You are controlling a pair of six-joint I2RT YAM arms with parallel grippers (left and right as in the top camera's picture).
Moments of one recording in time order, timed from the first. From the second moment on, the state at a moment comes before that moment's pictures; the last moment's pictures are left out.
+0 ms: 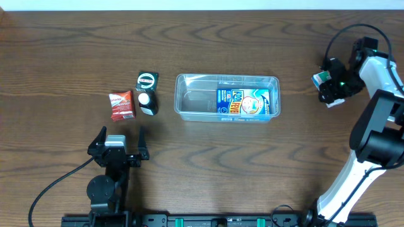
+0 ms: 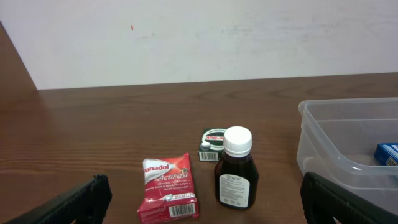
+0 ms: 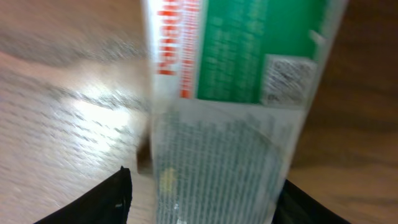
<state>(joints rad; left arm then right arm) 0.04 0.01 0.02 -0.11 0.05 0.04 -0.30 2.19 1.62 -0.93 -0.06 -0.64</state>
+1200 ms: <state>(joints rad) 0.04 0.01 0.02 -0.11 0.05 0.04 -0.24 2.01 1.62 -0.99 -0.07 -0.35</state>
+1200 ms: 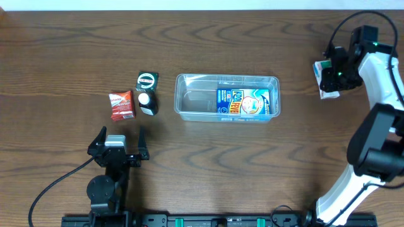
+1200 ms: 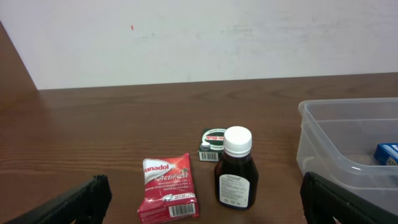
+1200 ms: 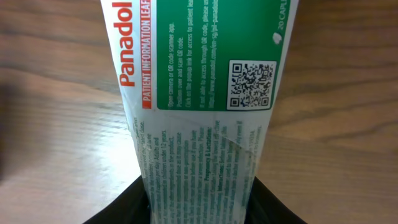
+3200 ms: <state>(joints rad) 0.04 0.01 0.02 -0.11 0.05 0.04 0.35 1.78 1.74 -1.35 -0.33 -0.59</state>
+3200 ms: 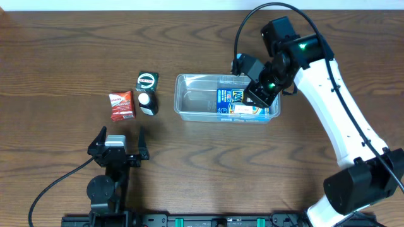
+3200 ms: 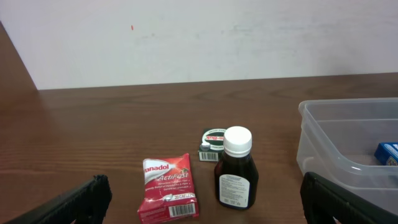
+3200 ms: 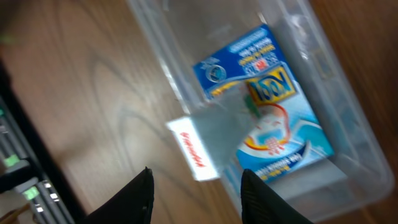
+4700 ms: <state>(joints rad) 0.04 0.01 0.02 -0.11 0.05 0.04 0.34 1.78 1.53 -1.27 -0.27 -0.47</state>
